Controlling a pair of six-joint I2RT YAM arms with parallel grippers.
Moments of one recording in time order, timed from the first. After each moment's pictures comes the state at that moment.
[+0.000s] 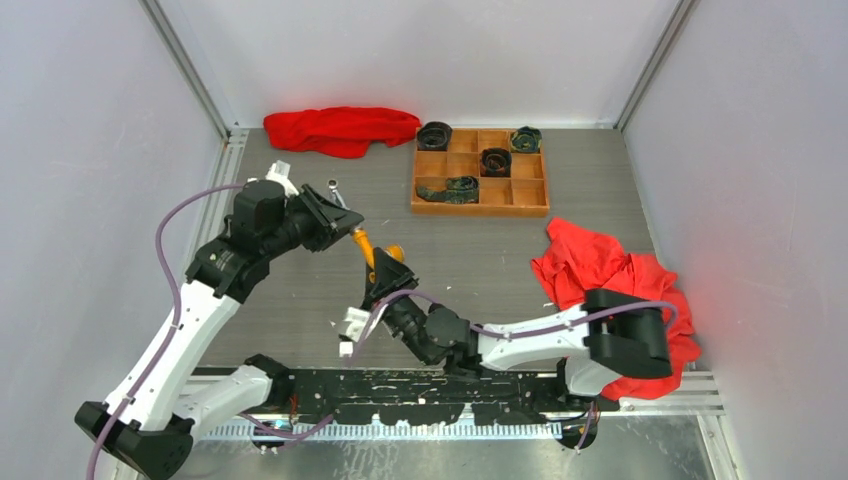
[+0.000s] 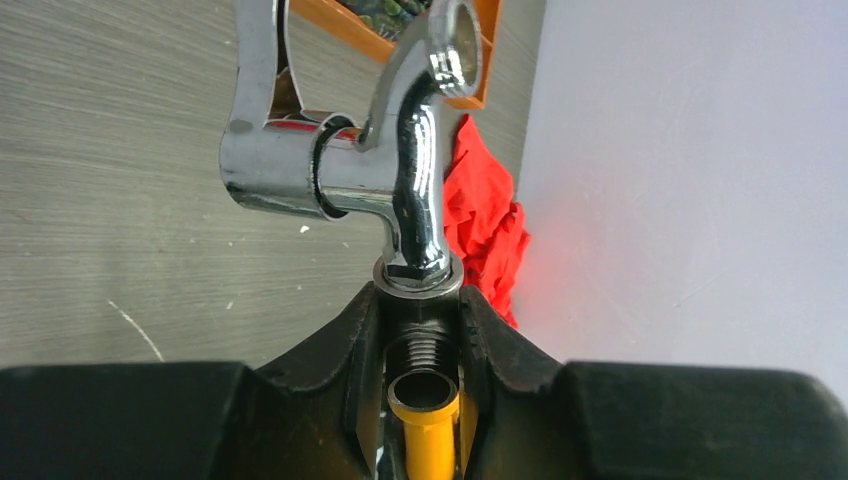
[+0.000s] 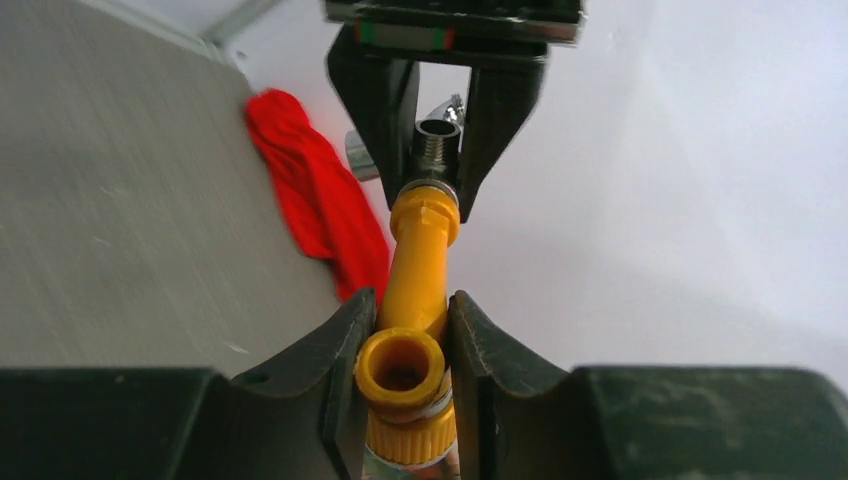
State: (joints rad) left arm -0.44 0.97 1.13 -0.64 0.15 -1.06; right arm 1.45 1.55 0.74 1.13 0.70 -1.36
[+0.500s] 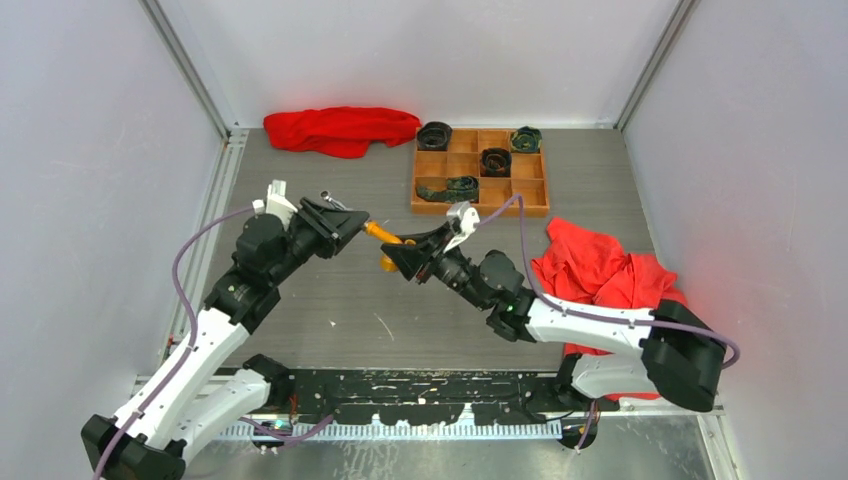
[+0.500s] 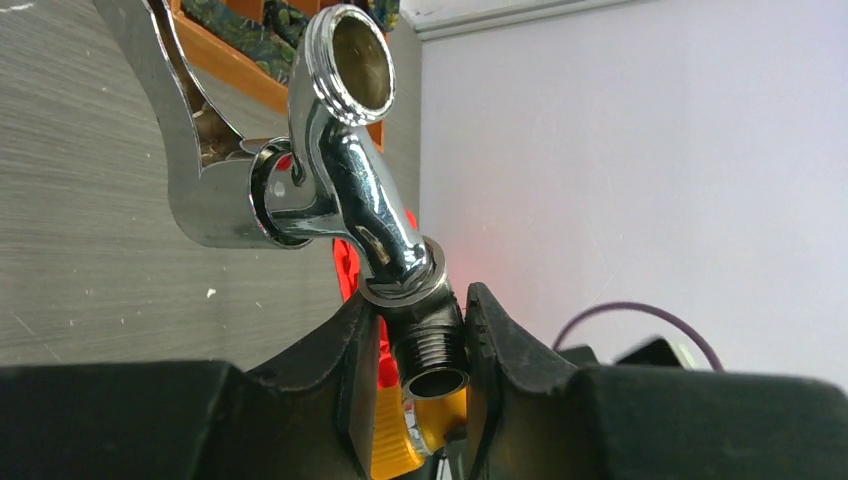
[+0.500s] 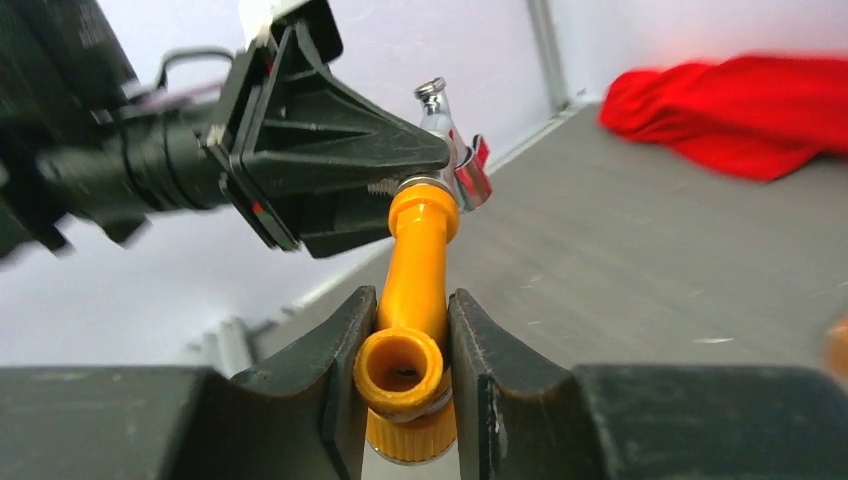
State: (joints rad) left arm -0.45 0.81 0.78 -0.15 0.14 -1.23; right arm 1.06 1.20 0.62 0.83 0.15 0.28
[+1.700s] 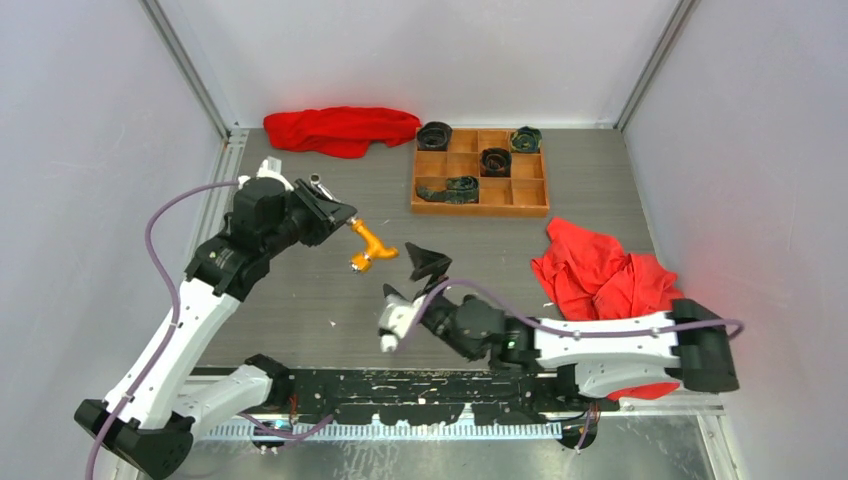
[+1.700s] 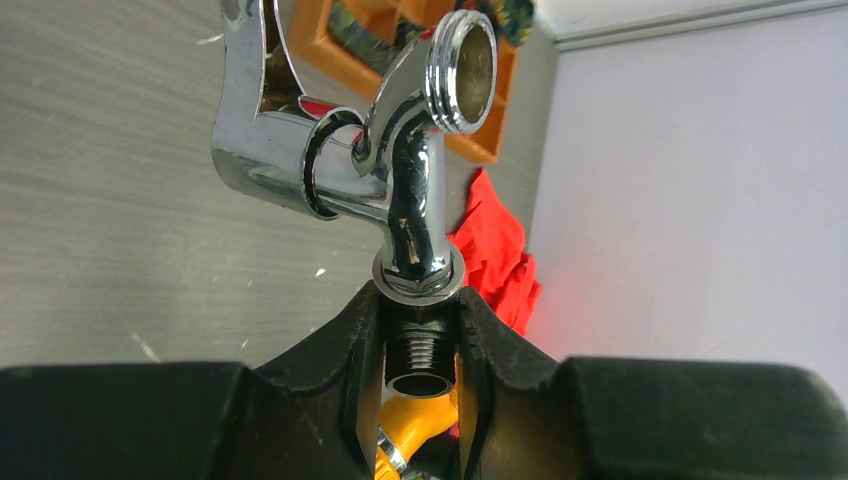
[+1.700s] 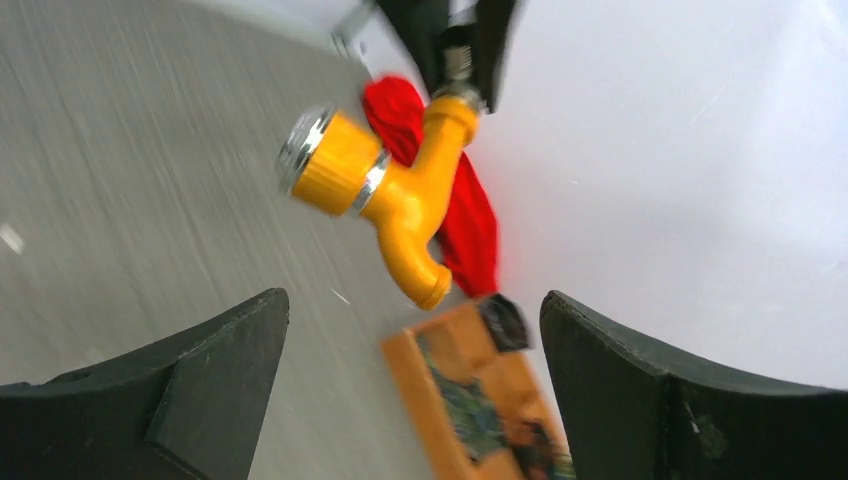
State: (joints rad) left arm -0.45 0.95 1.13 -0.60 0.03 -1.07; right arm 1.40 1.08 0.70 0.49 0.53 -0.71
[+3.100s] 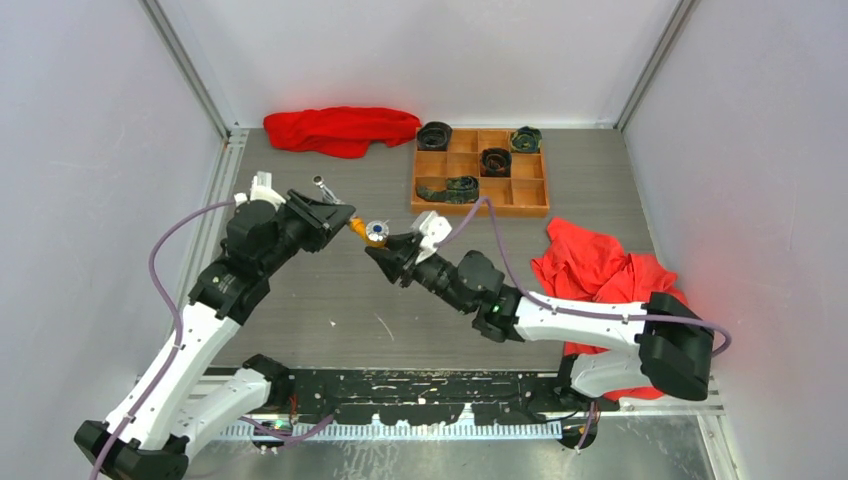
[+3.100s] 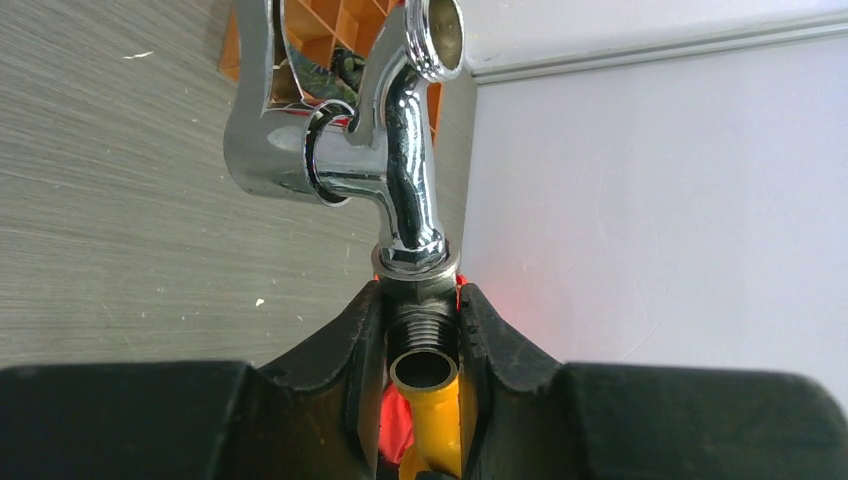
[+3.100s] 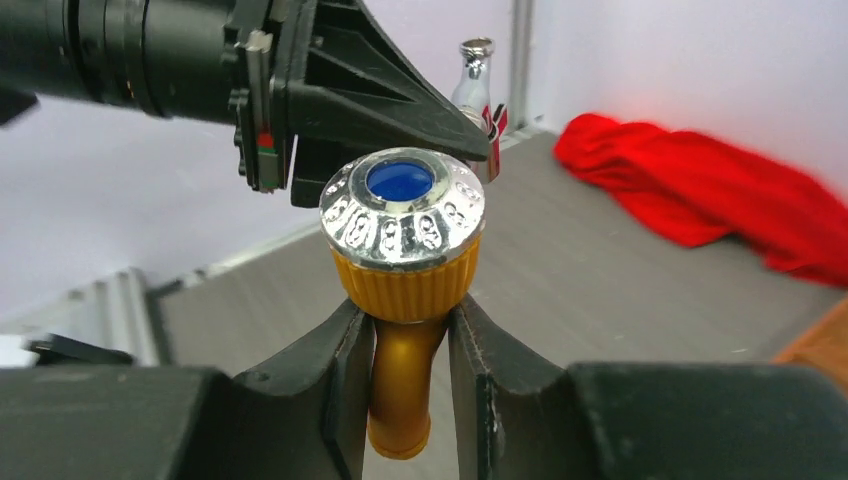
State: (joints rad) left arm -0.44 0.83 0.92 -0.38 0.05 -1.18; right arm 1.16 1.29 0.74 0.76 0.24 -0.05
